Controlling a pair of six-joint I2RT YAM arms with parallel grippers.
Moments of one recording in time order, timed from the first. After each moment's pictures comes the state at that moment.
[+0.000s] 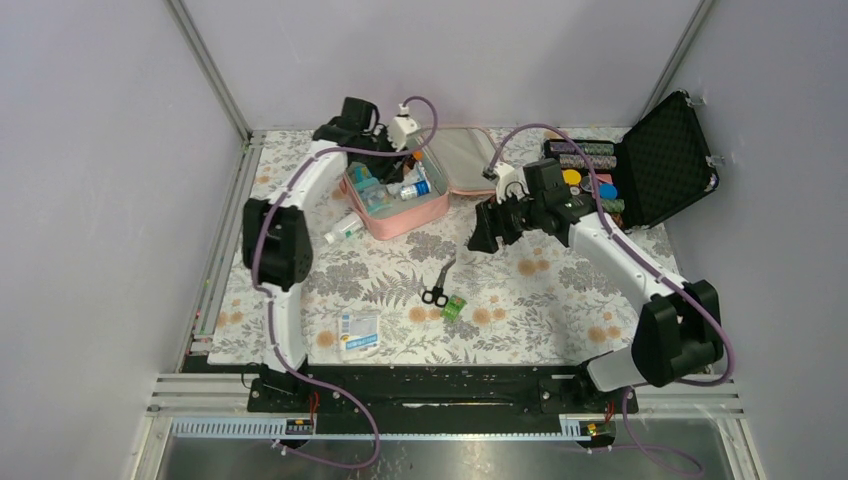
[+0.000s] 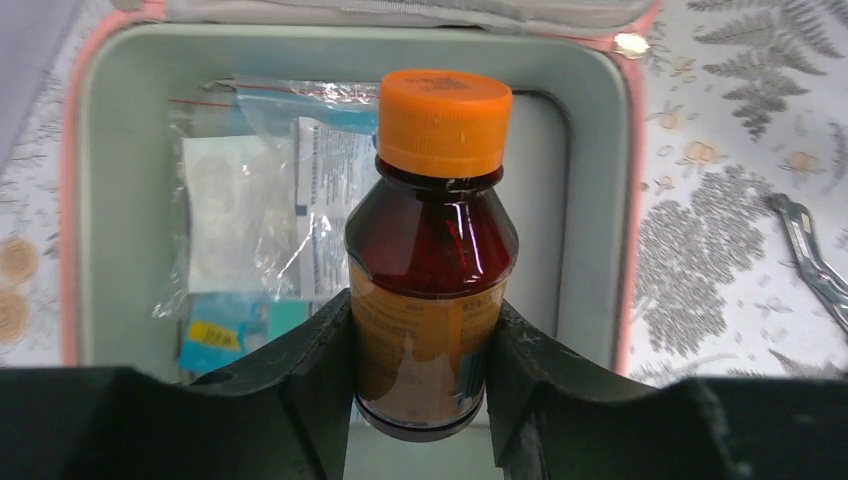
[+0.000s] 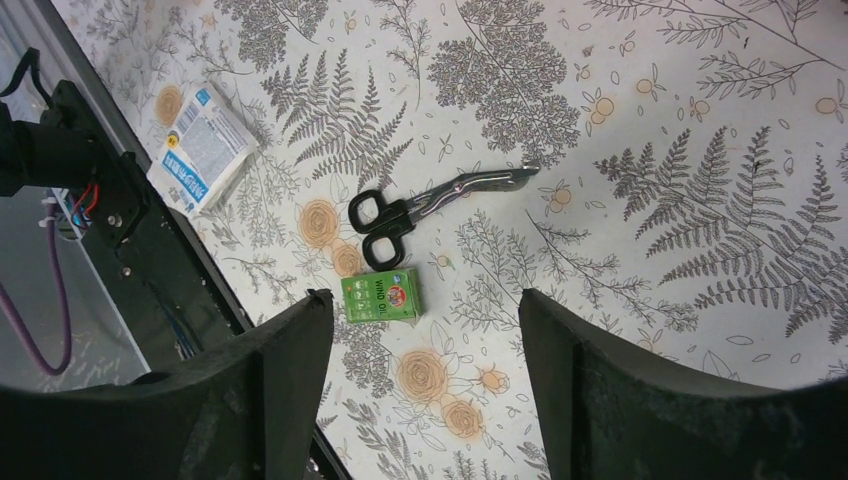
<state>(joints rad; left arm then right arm) -0.28 2.05 1.87 -0.69 0.52 0.61 0.38 1.45 1.12 -0.51 -0.62 -0.05</state>
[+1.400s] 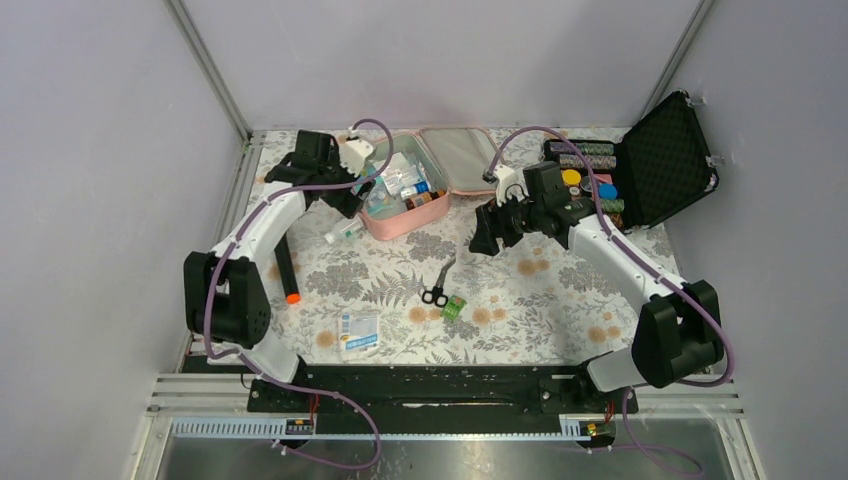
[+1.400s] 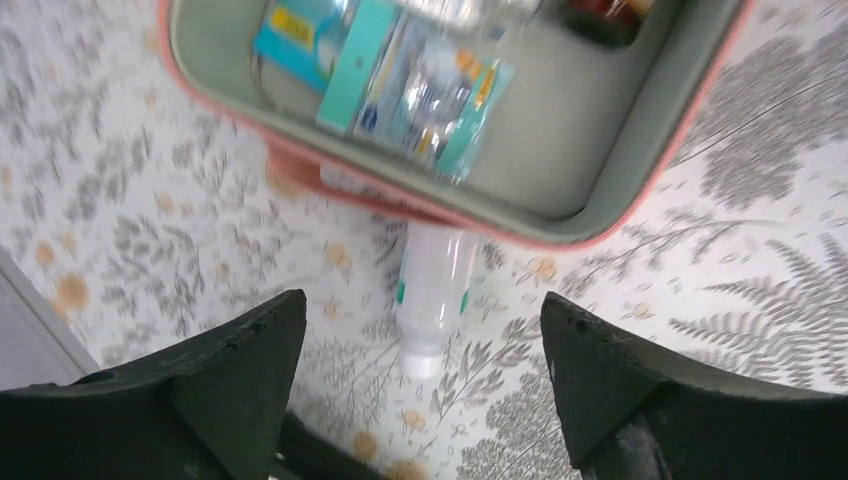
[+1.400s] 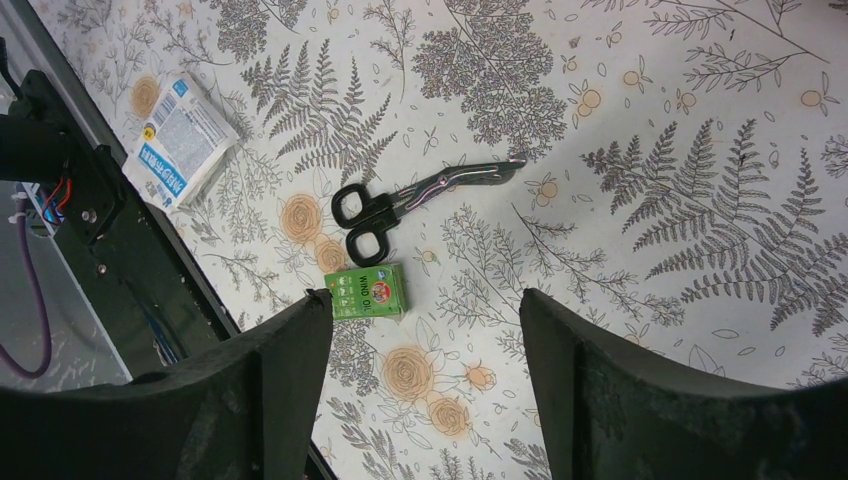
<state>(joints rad) -0.21 1.62 1.38 -0.56 0.22 0.49 0.38 1.43 1.09 -0.49 -0.59 -0.08</state>
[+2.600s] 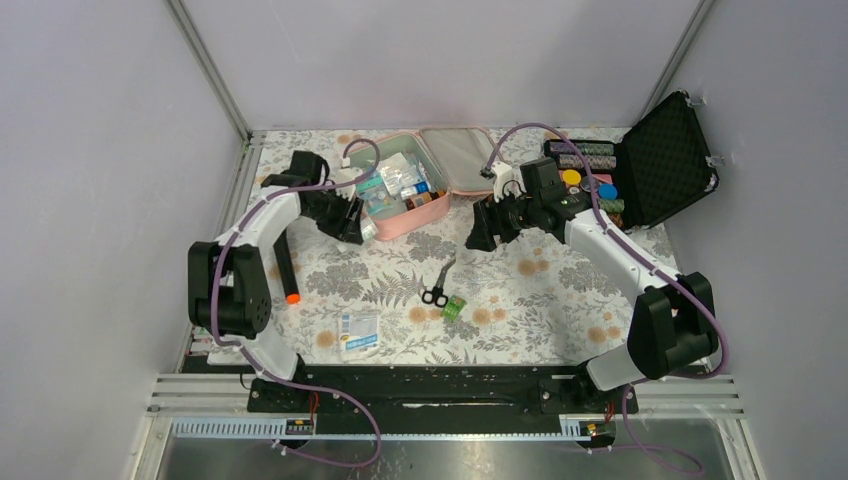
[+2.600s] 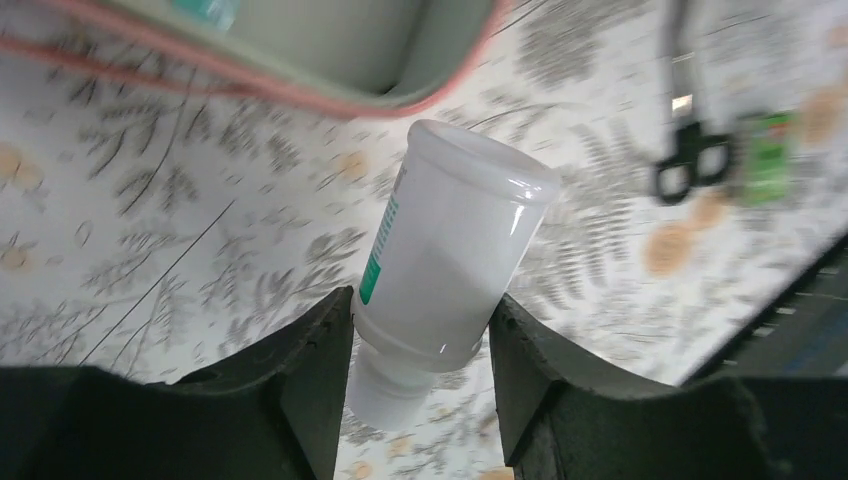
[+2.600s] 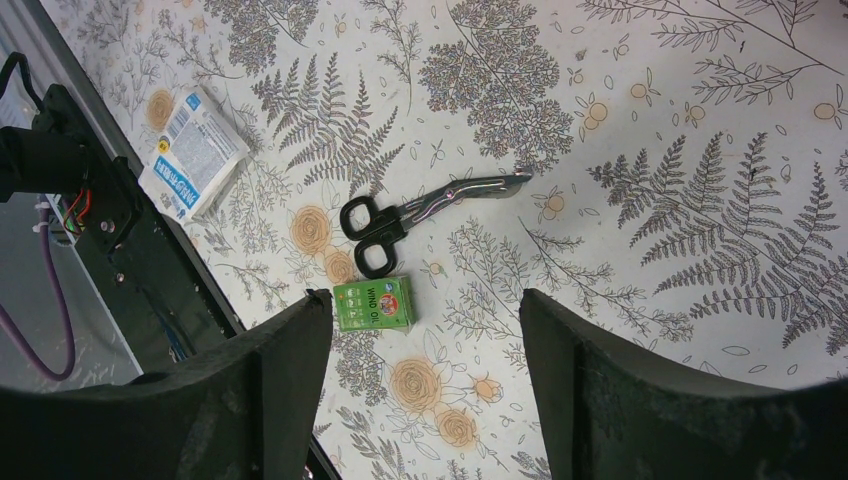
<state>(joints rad) -0.10 1.69 1.25 -0.74 0.48 0.38 0.38 1.48 1.12 -0.49 -0.61 -0.05</state>
